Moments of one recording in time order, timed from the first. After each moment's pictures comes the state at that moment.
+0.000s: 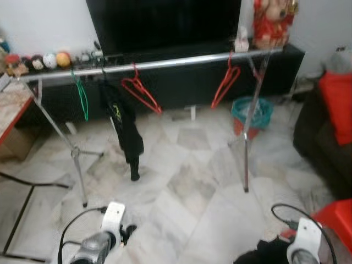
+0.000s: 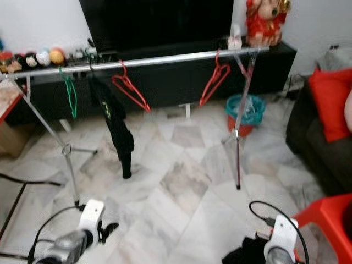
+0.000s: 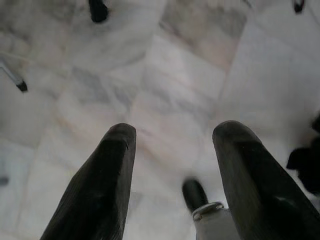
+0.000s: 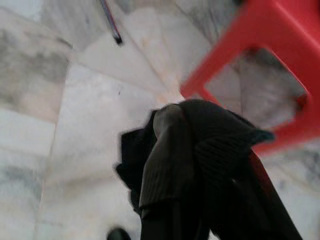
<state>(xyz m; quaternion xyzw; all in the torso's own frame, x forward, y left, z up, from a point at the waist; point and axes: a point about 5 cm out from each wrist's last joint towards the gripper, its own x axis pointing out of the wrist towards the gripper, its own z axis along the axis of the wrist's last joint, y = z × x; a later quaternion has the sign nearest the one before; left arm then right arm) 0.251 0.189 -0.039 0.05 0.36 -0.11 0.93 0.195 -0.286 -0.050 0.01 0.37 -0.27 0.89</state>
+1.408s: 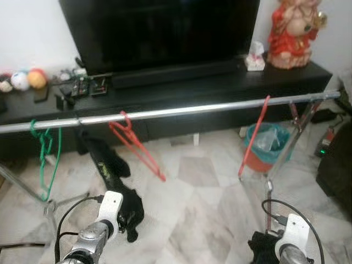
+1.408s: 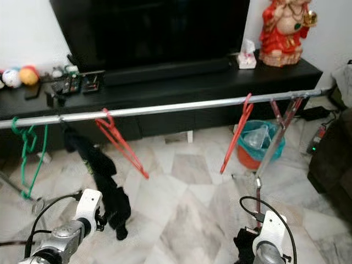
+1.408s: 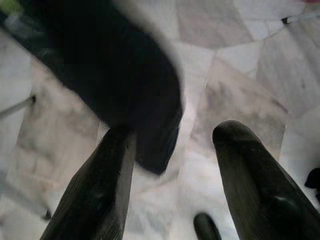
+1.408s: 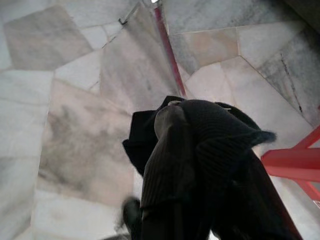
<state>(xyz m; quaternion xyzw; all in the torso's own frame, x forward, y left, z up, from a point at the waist) 0.266 0.188 -0.026 0.04 0.31 -0.11 0.94 0.201 -0.267 -0.054 0.03 0.37 -0.26 0.89</state>
